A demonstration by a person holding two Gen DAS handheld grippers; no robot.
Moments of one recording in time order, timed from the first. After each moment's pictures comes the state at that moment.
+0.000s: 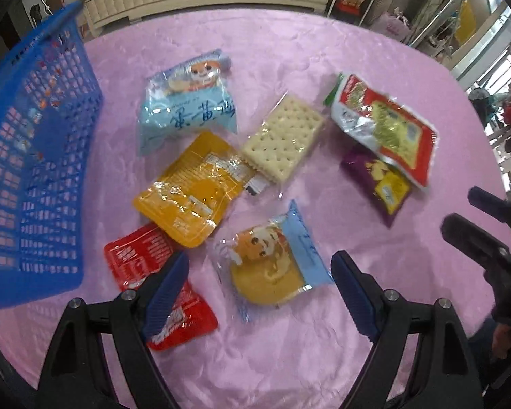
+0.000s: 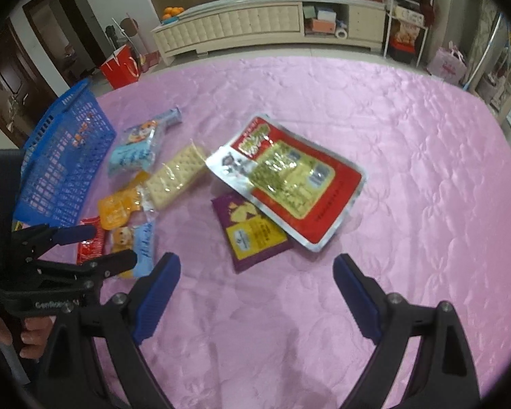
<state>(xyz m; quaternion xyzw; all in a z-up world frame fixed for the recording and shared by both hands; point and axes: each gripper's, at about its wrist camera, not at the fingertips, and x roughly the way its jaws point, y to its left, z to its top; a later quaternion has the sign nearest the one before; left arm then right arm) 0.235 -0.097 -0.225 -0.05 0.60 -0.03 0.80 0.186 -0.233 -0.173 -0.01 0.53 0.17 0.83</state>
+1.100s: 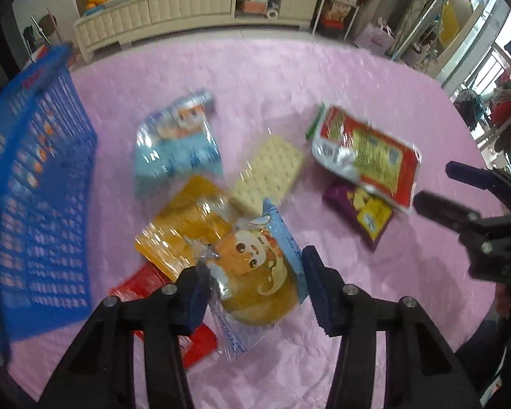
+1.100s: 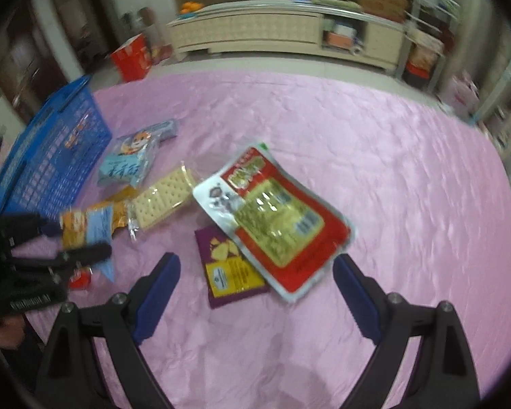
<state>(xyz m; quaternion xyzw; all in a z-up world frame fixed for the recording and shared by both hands) 0.238 -0.100 -0.186 -0.04 0.55 -0.05 0.83 0.225 -0.220 -0.159 -0.10 0.50 0.21 0.84</state>
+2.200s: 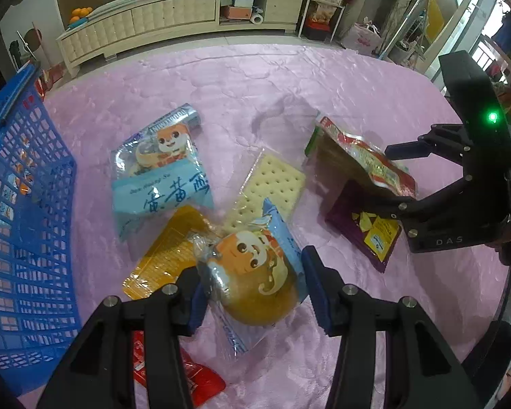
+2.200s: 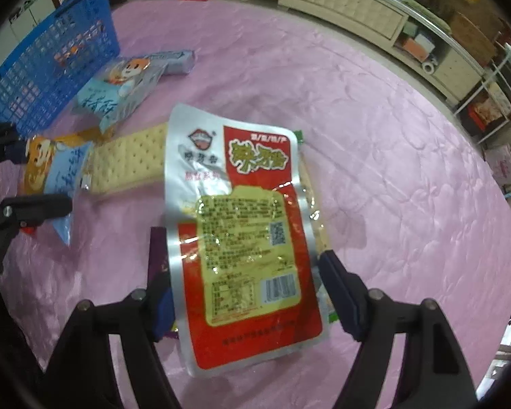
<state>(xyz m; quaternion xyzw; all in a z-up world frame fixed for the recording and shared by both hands) 0.274 -0.100 -0.206 -0.02 0.54 -0.09 0.83 0.294 -0.186 -0.211 -0.24 0.55 0.30 0.75</state>
